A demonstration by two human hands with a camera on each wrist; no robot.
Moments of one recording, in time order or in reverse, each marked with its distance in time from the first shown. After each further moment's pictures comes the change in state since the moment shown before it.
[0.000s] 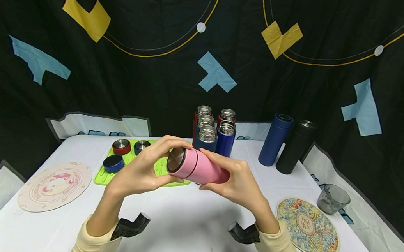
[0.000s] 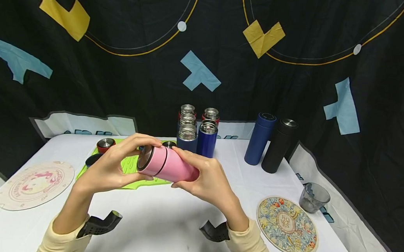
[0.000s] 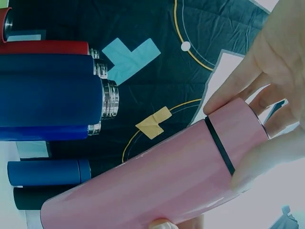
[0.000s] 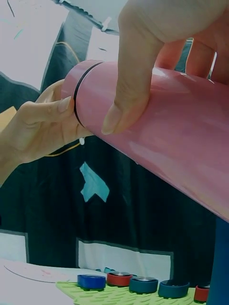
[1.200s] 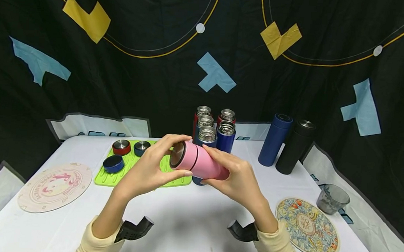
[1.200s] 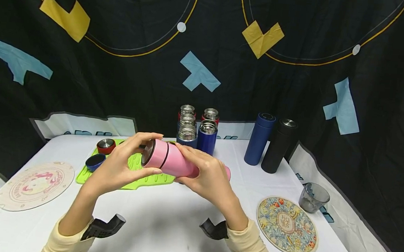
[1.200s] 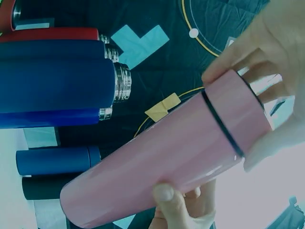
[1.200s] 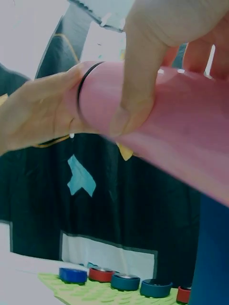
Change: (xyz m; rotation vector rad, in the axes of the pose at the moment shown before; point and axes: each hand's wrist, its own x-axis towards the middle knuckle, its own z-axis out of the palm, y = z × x) left_hand 0.005 0.004 0.013 0.109 0.108 -0.151; right_hand 0.000 0.003 0.001 -0.199 0.084 -0.057
